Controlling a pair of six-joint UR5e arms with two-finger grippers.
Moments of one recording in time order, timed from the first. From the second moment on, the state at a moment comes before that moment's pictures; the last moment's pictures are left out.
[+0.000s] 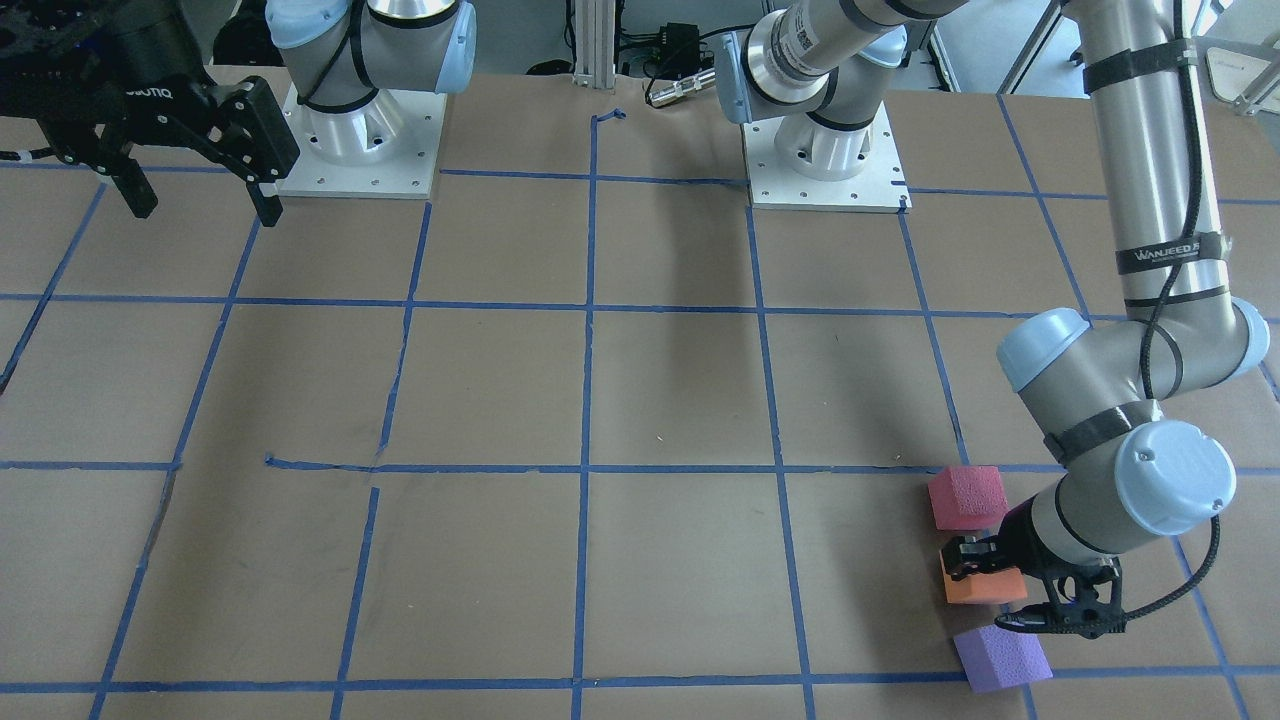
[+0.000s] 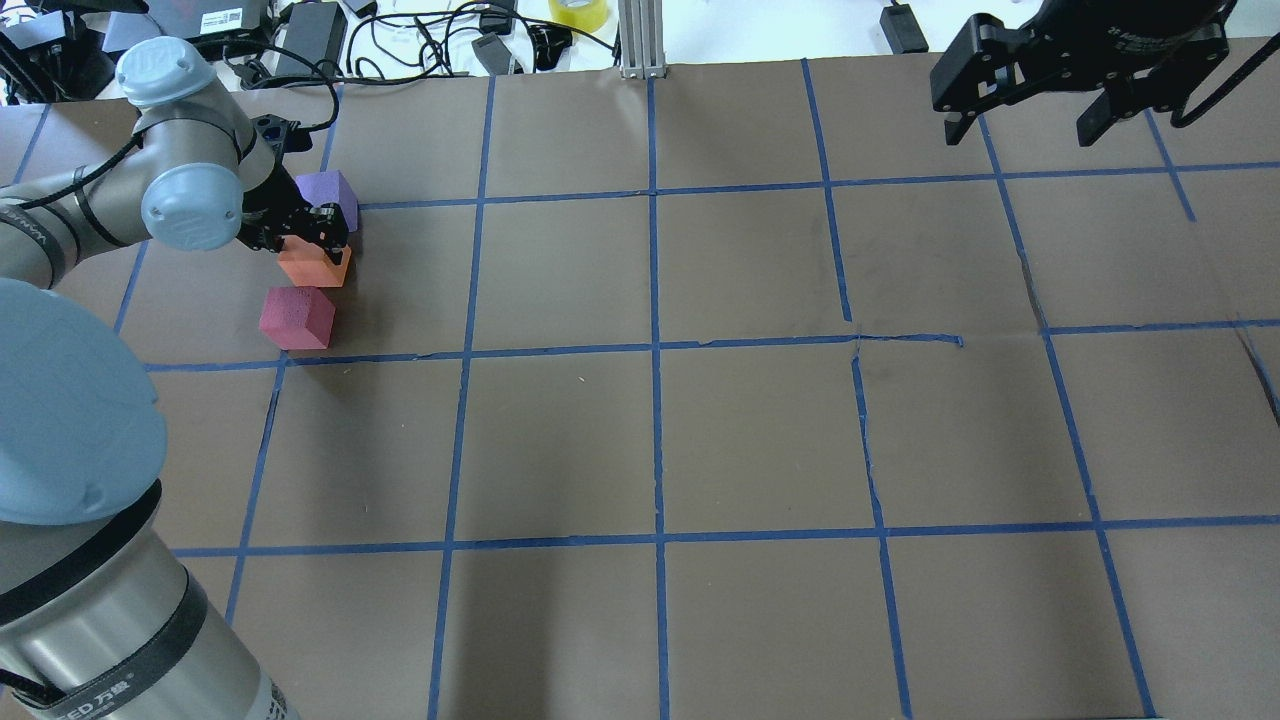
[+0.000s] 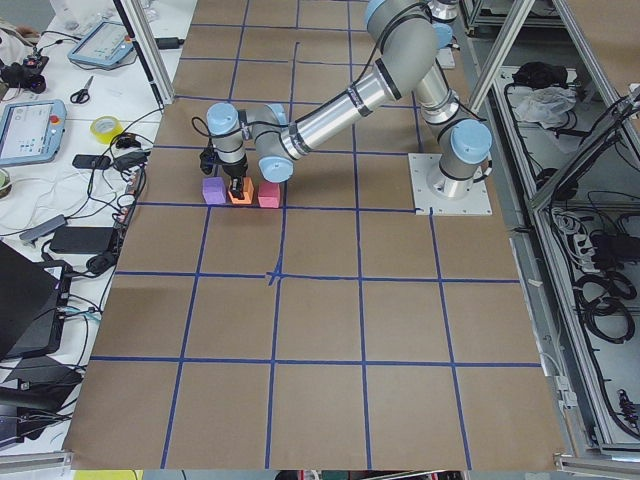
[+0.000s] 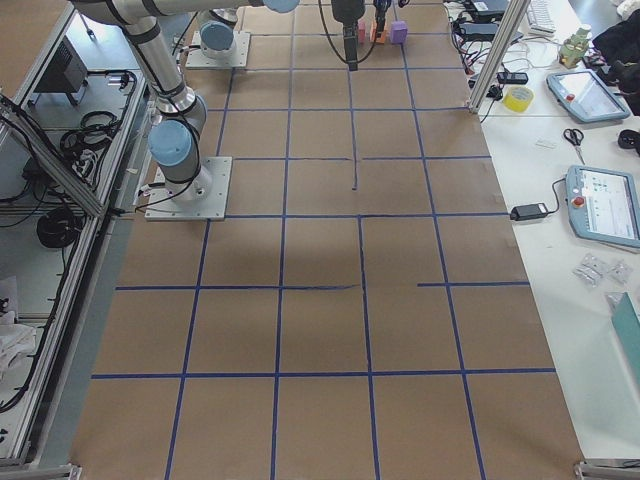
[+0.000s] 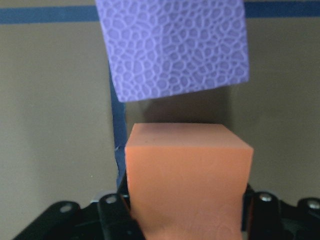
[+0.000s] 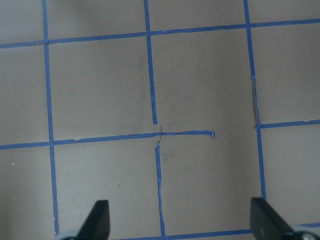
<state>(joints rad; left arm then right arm) -1.28 -2.19 -1.52 -1.00 1.59 0.29 1.51 -1.64 1.51 -1.62 -1.57 0.01</state>
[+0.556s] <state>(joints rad) -1.28 -2.19 -1.52 -1.00 1.61 0.28 1.51 -1.64 1.51 -1.62 -1.57 0.01</state>
